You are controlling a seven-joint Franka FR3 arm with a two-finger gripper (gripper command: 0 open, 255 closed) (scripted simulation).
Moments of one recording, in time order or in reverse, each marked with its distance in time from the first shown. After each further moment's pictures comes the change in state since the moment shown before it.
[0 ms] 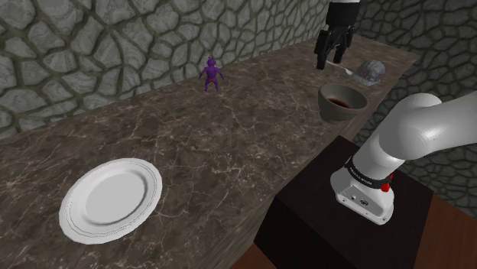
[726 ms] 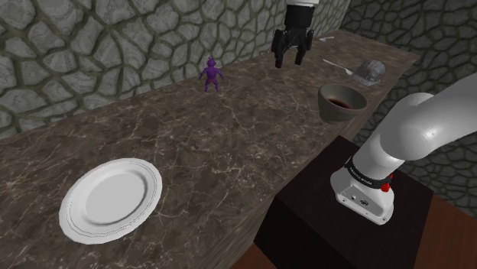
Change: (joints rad) arm 0.032 0.292 0.066 0.135 0.121 0.208 0.126
